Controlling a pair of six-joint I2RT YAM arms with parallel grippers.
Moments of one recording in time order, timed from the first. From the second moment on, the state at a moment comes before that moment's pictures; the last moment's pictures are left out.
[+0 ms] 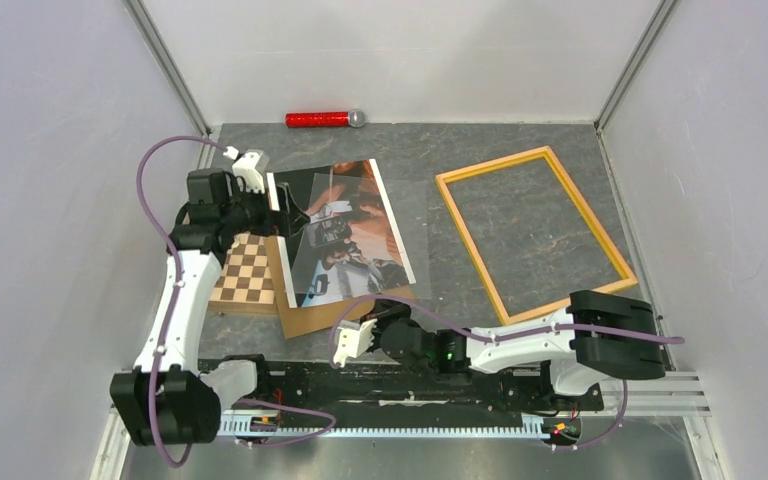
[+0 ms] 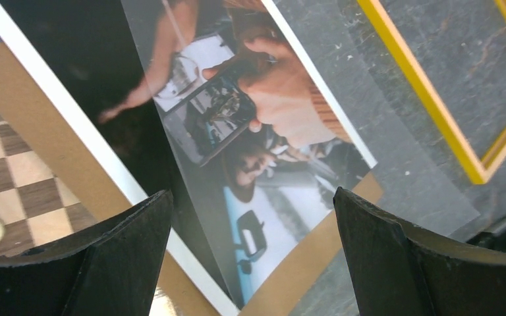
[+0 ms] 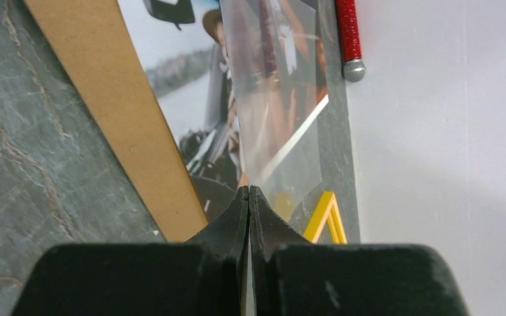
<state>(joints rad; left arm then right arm) 0.05 1.08 0.98 -0.54 0.52 0.01 1.46 1.53 0.69 0.41 0.70 -0.77</state>
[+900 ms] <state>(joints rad) 0.15 1.56 1.12 -0.66 0.73 -0.25 1.41 1.39 0.69 0.43 0.80 -0.88</state>
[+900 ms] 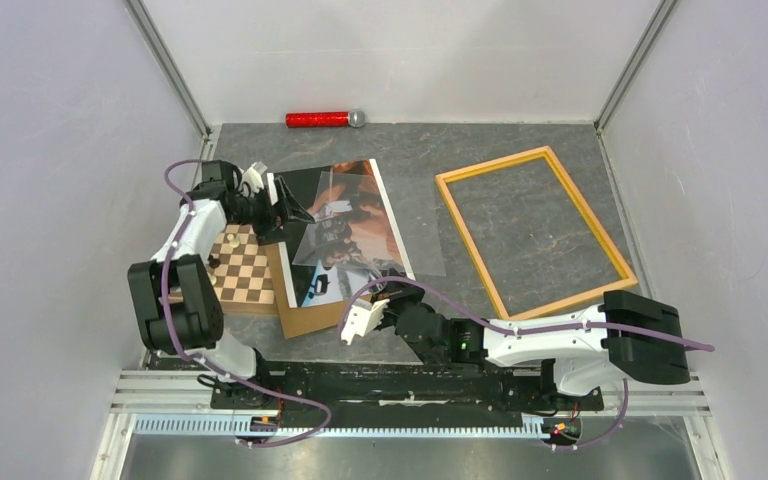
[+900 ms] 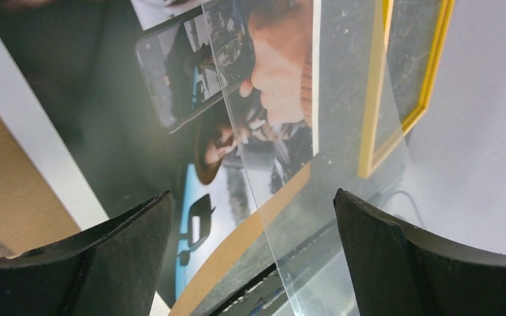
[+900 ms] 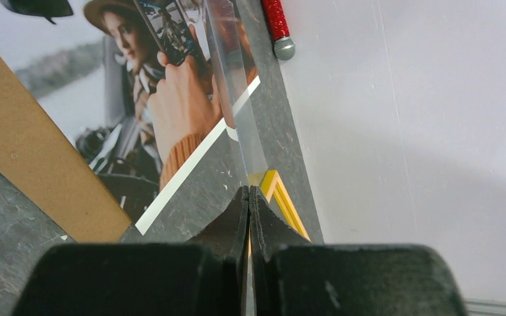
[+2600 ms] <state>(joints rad) 0.04 1.91 1.20 -0.33 1.05 -0.67 1.41 1.42 0.69 0.50 0.84 -0.90</state>
